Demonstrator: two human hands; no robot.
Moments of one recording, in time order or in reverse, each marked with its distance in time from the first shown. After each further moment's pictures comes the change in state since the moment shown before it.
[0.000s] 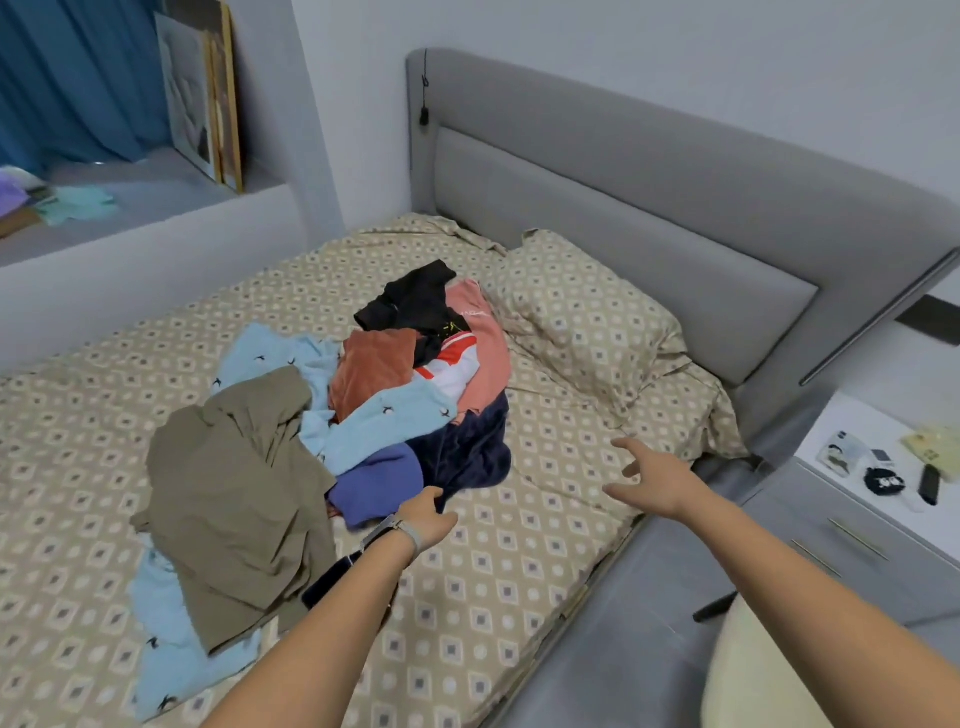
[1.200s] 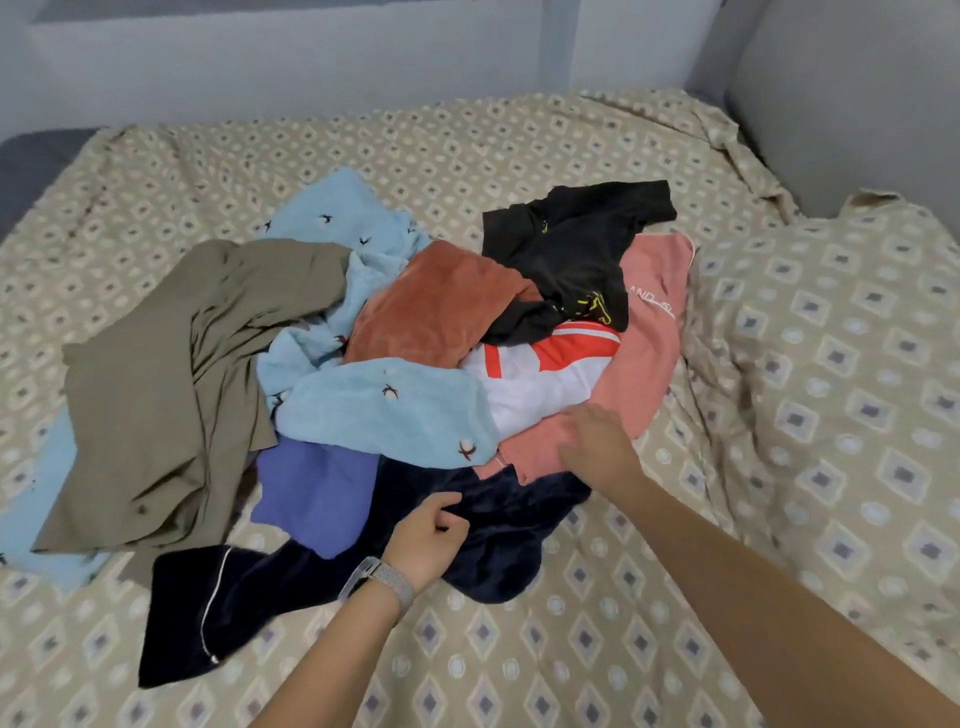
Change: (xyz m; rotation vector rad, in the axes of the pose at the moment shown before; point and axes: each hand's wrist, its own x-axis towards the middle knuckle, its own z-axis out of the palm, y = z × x) left_hand 0.338 0.047 0.060 -0.642 0.430 -0.387; right_hand 0.573 -0.070 0.102 -0.262 -0.157 -0.644
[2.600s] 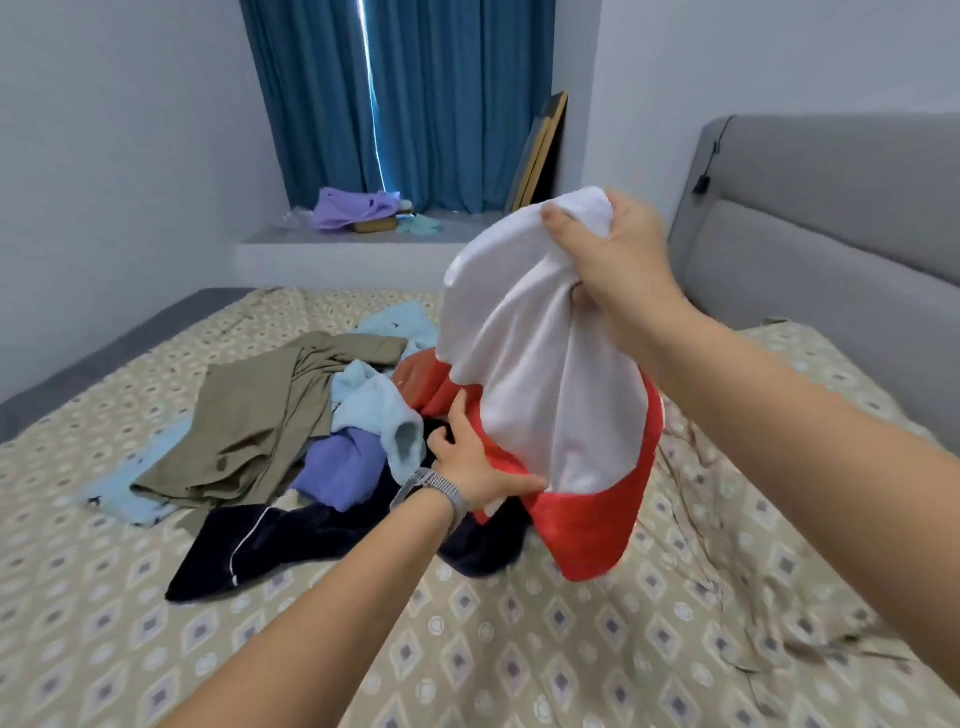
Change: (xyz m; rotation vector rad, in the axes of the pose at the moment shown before) left_hand -0.180 0.017 0.088 -0.005 0.352 0.389; right_hand -0.314 -0.107 -0.161 0.928 0.605 -0.698
